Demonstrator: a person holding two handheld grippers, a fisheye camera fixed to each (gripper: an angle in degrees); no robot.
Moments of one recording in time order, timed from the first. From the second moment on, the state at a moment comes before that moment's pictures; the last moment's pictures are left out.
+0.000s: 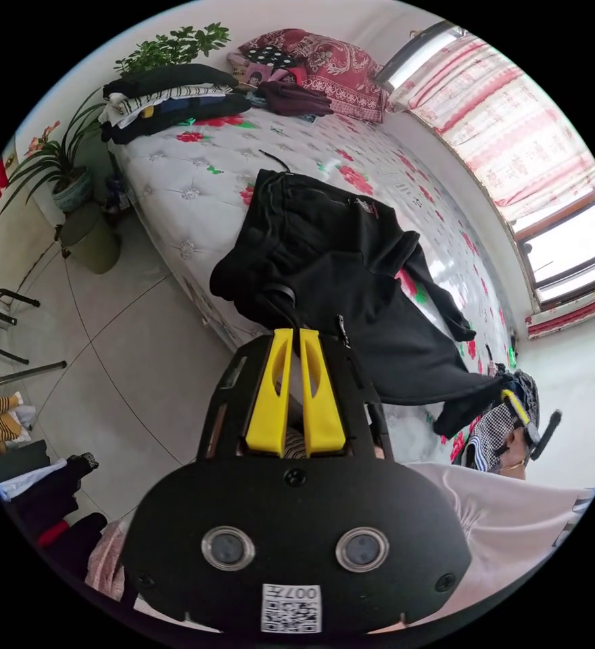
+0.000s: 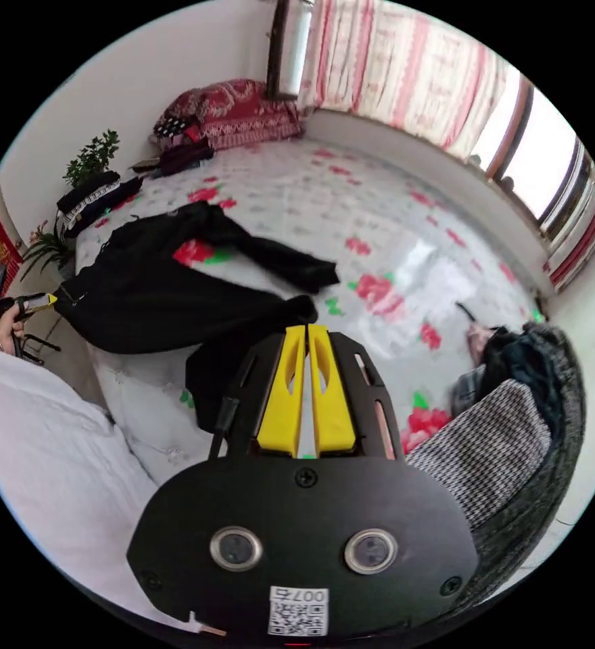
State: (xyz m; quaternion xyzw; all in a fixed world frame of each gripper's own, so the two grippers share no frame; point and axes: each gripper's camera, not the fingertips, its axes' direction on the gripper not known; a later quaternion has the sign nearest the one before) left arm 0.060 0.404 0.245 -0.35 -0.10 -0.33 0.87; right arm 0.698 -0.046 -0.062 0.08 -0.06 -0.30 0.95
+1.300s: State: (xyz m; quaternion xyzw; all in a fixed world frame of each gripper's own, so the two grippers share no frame) left arm 0.036 0.413 0.457 -0.52 -0.10 -0.17 0.83; right arm 0.442 -0.172 0.215 -0.21 -0.09 -0.52 0.82
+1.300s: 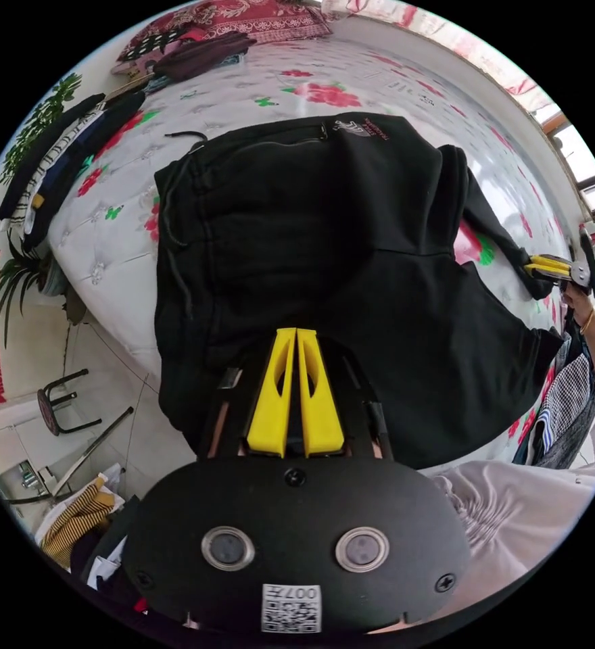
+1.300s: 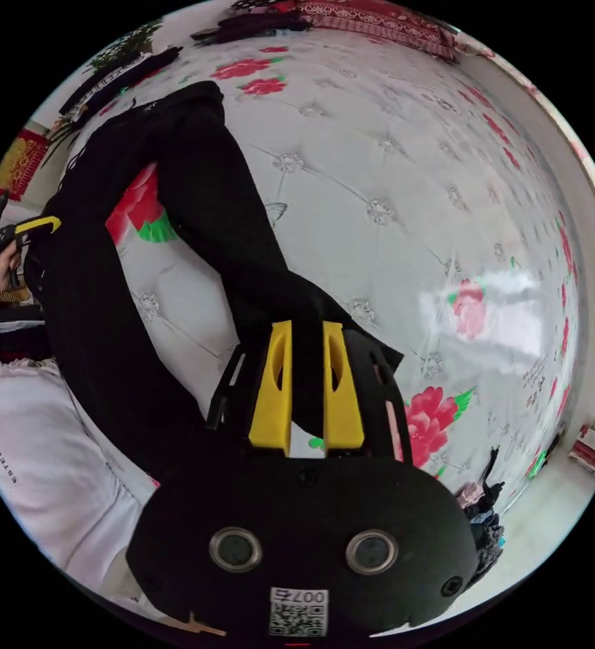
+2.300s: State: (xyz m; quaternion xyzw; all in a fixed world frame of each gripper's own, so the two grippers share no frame) left arm -0.014 0.370 0.465 -0.44 -0.11 -0.18 0.87; right arm 0.594 -0.243 0.227 -0.19 -0.10 -0.26 0.94
